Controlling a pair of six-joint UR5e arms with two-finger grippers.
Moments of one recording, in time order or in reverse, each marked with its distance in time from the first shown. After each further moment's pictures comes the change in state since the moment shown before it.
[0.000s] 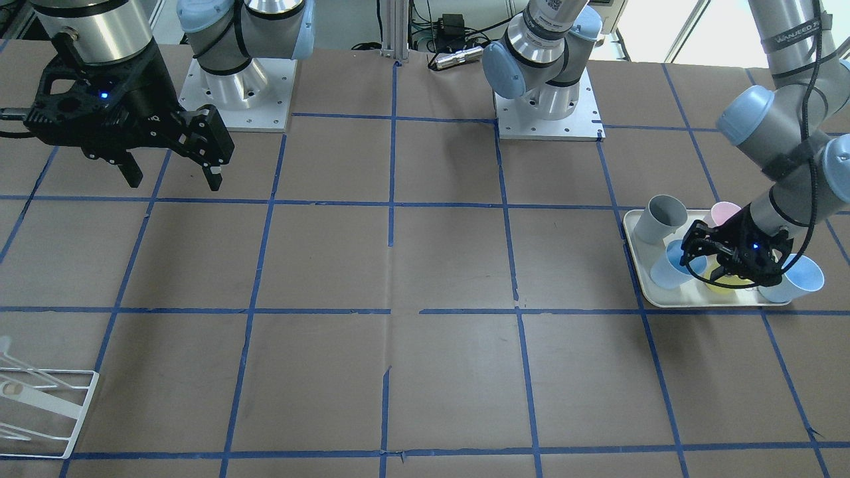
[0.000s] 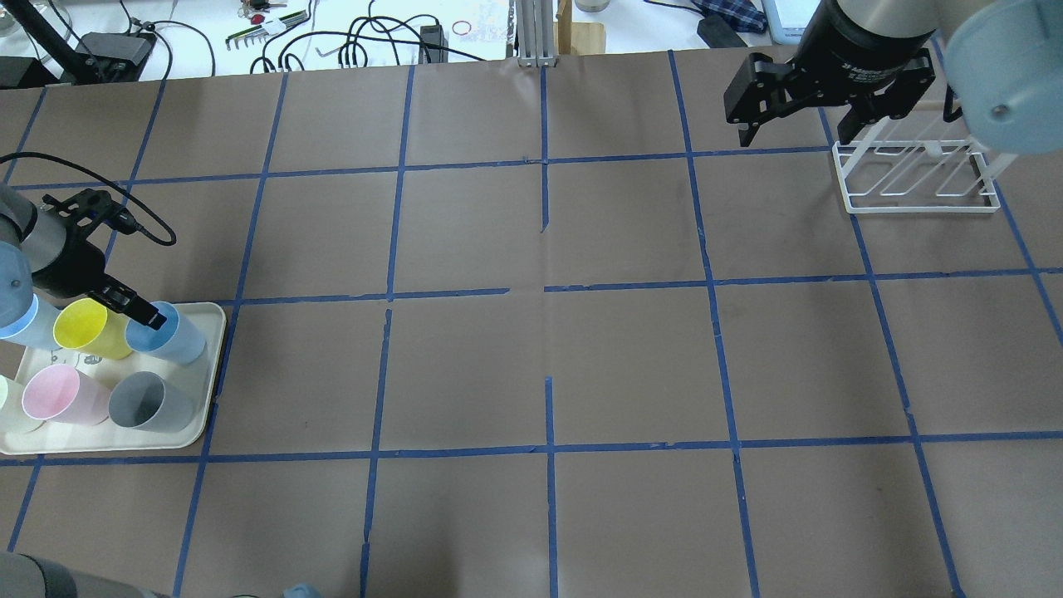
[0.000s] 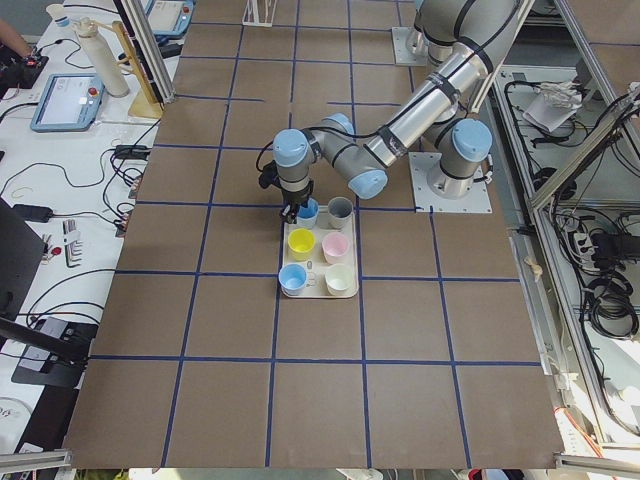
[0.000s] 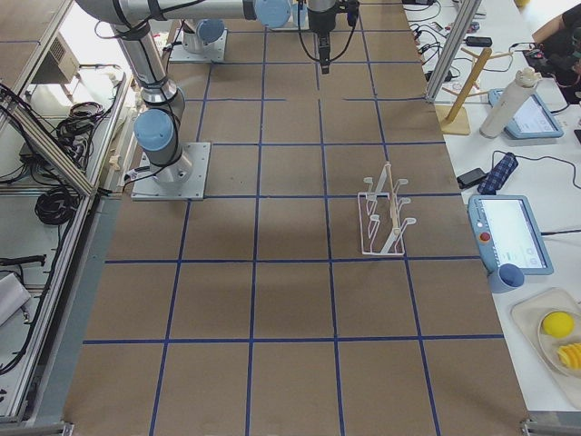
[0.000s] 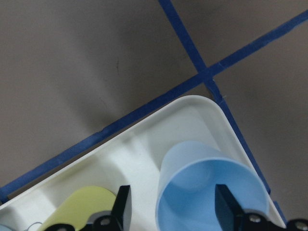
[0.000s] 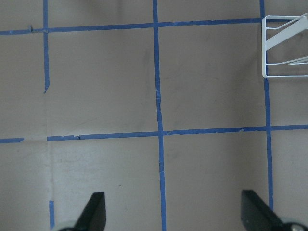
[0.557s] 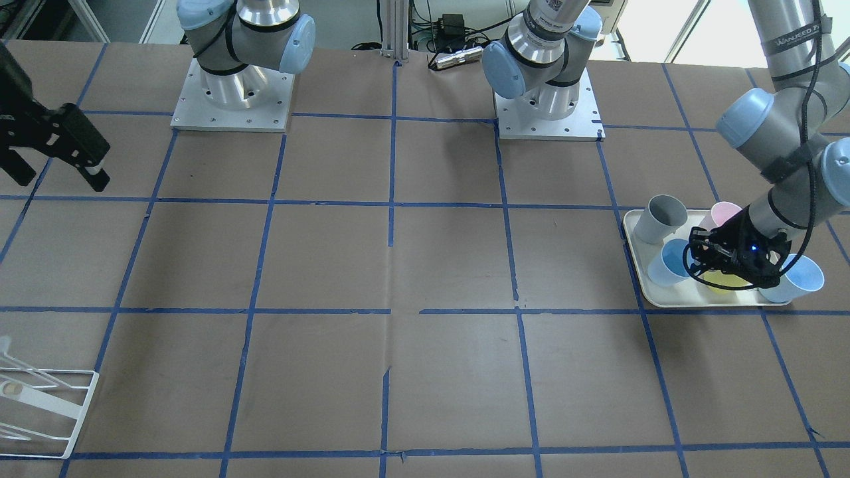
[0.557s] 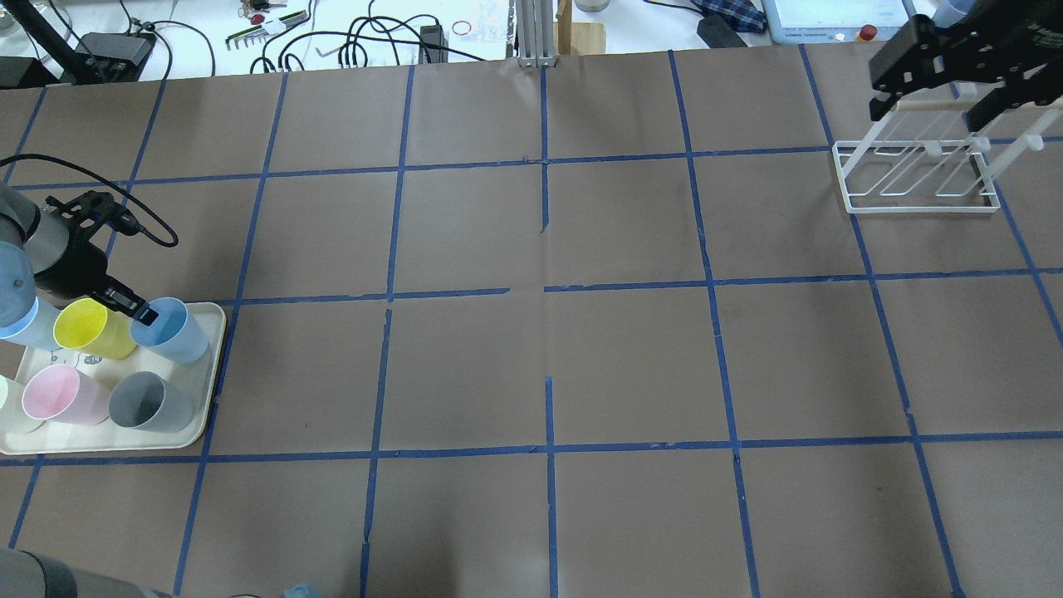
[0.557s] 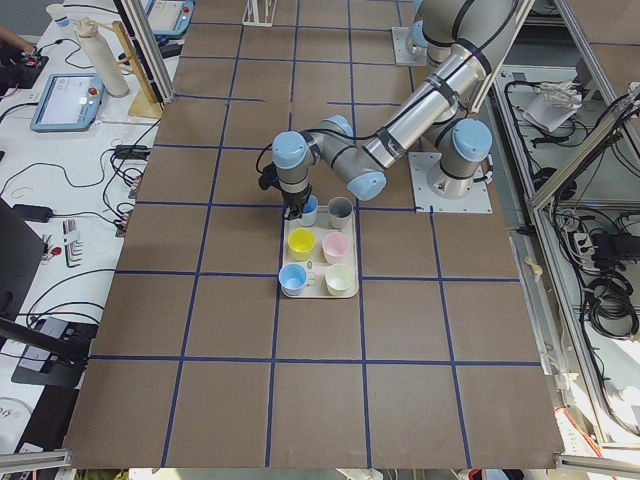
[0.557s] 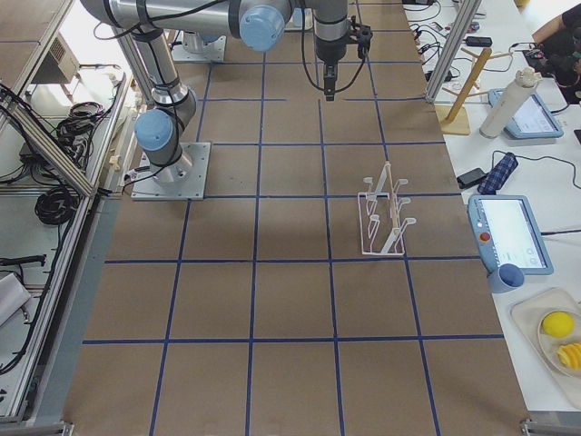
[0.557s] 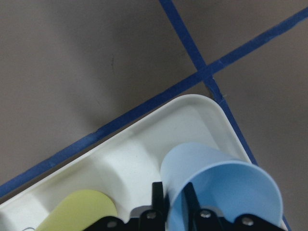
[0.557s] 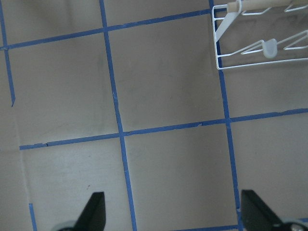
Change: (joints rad) left arm -0.002 -0.003 0.003 -0.002 0.001 -0.001; right arm -0.295 0.002 -0.040 0.122 0.128 -0.185
